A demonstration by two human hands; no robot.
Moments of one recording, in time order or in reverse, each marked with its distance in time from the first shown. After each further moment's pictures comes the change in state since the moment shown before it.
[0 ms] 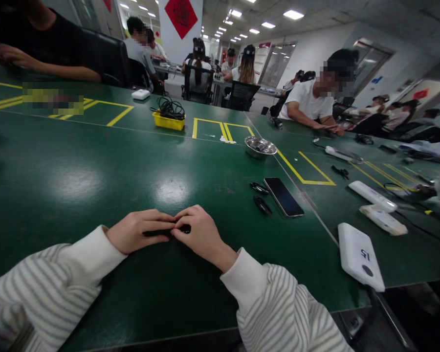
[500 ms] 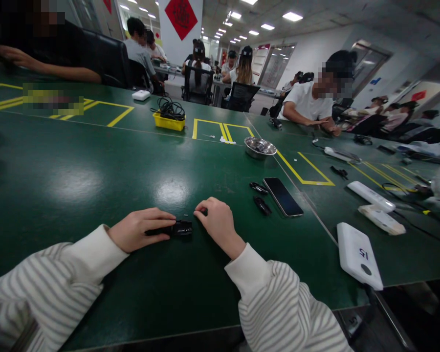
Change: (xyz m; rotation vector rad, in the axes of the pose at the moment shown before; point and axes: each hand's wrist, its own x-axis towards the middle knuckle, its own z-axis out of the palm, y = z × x) left_hand 0.000 0.000 0.002 0.022 0.011 -0.011; right_hand 0.006 0.027 -0.018 -0.289 0.092 0.234
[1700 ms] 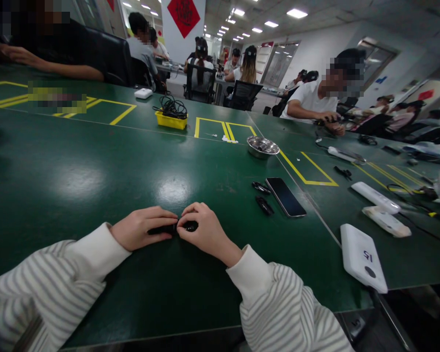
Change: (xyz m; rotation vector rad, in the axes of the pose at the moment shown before) left_hand 0.001 0.002 -0.003 0.051 -0.032 0.032; right_hand -0.014 -0.028 0.003 0.302 -0.125 -0.237
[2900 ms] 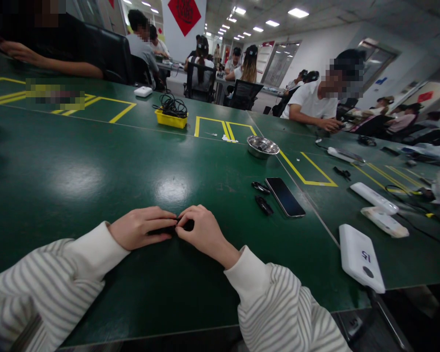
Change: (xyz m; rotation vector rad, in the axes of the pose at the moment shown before) left_hand -0.001 -0.001 0.002 0.134 0.092 0.121; right_hand 0.001 0.001 0.005 0.020 -0.006 0.045
